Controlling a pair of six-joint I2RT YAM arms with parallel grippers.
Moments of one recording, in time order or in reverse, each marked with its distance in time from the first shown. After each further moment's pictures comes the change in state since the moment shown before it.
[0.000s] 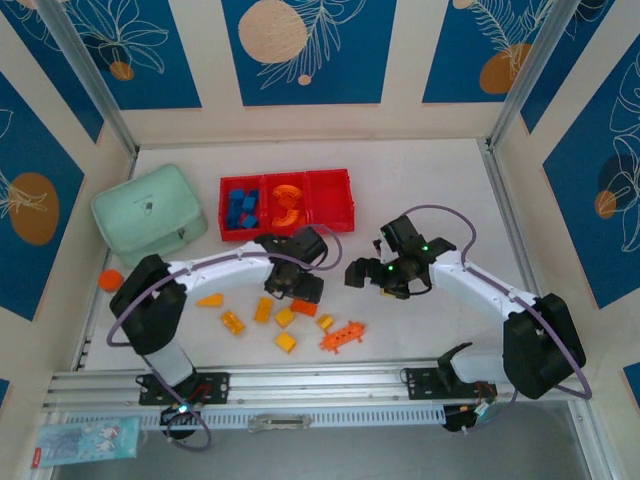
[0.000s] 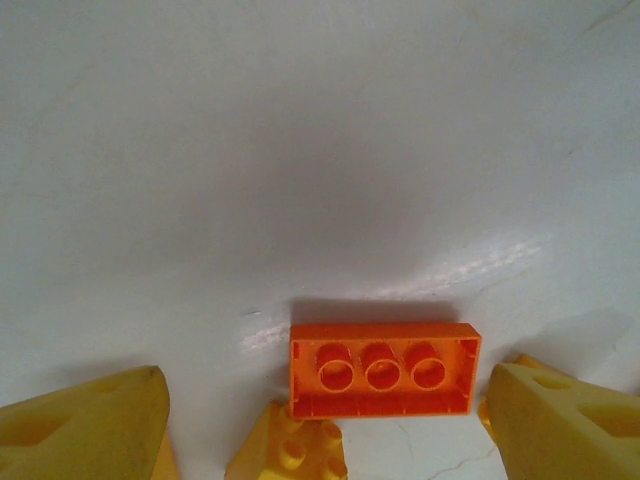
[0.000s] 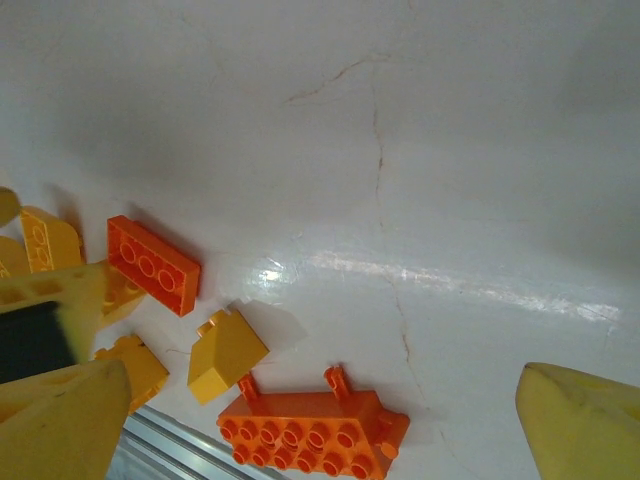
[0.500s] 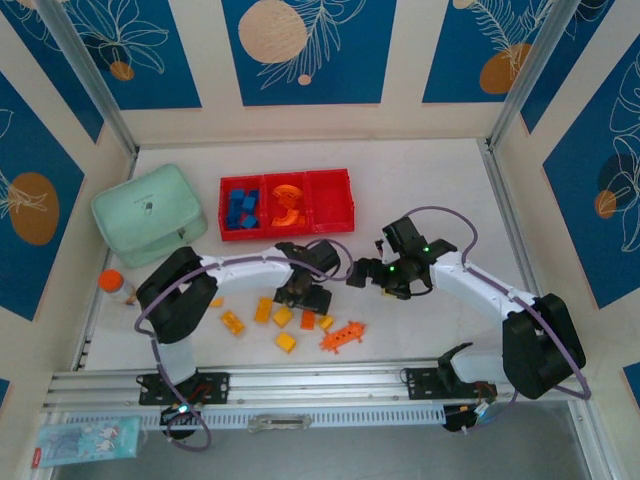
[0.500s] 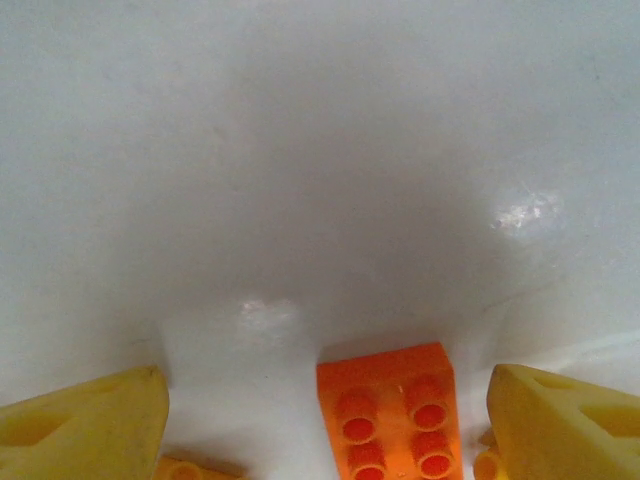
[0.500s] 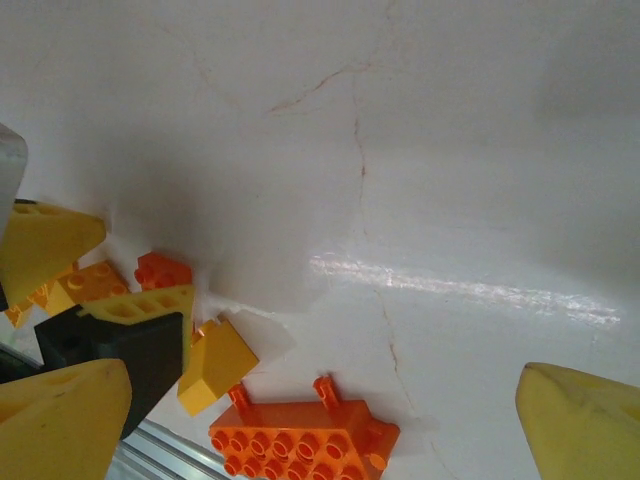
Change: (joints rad) left arm -0.054 0.133 0.016 0.026 0.037 -0.045; right arm -0.020 0.000 -0.023 0.023 0.003 0.000
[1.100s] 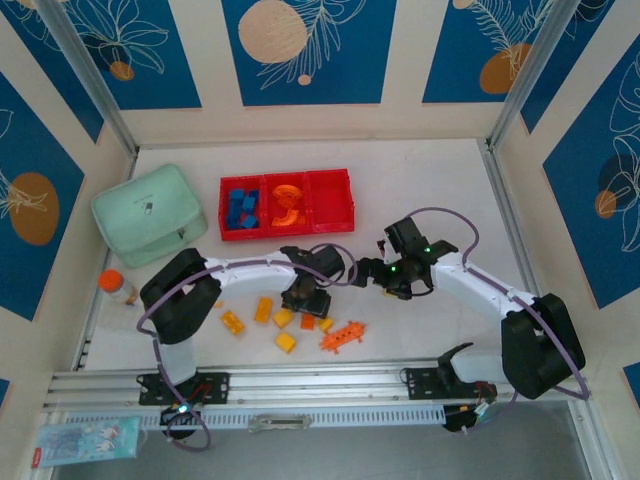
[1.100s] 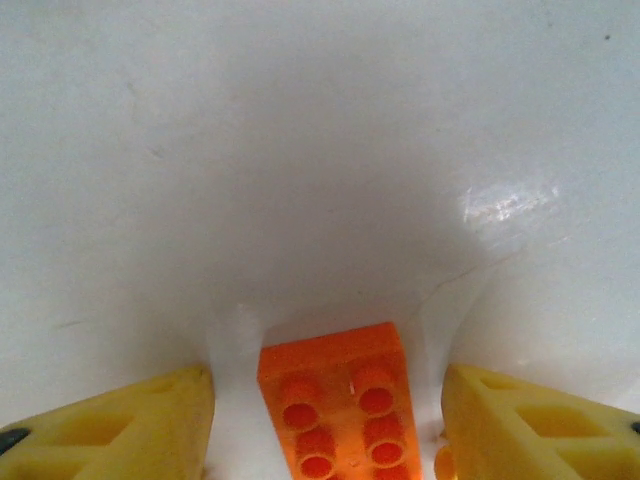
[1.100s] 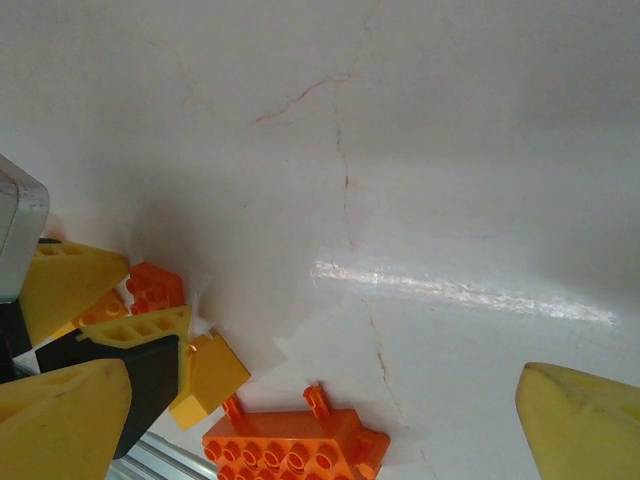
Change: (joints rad) left arm -0.035 0.012 0.005 0.008 0.018 -0.031; right arm -0.019 0.000 -0.014 0.019 -0.001 -0.003
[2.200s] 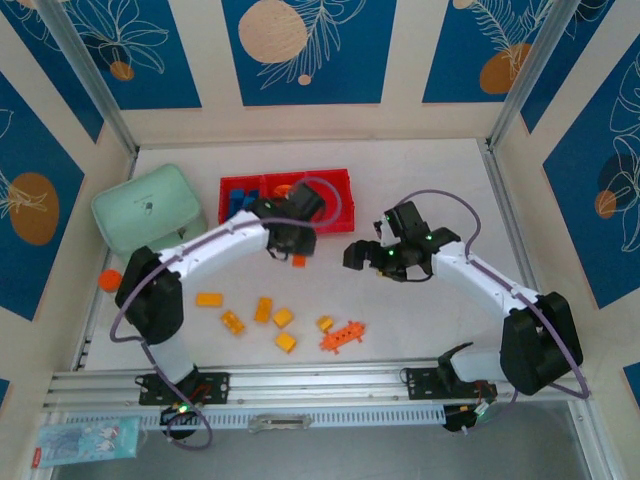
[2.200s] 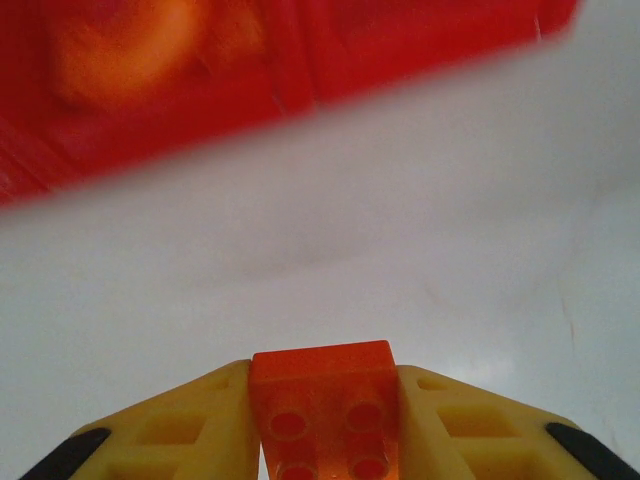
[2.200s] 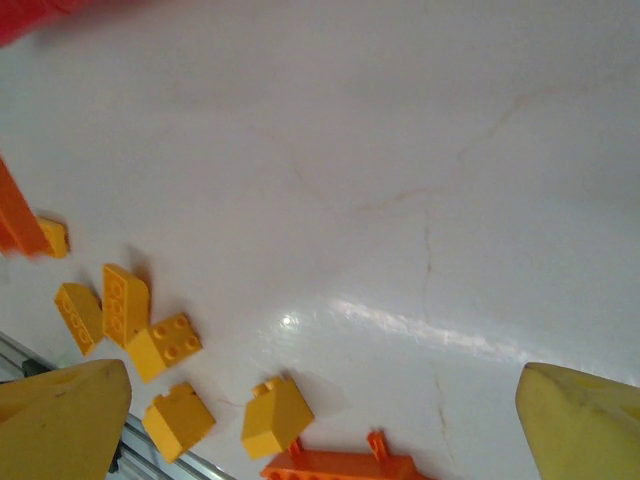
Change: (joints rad) left arm 0.262 -0.095 0.309 -0.088 -0.160 0.145; right arm -0.009 0.031 0.140 0.010 -0.011 -0.027
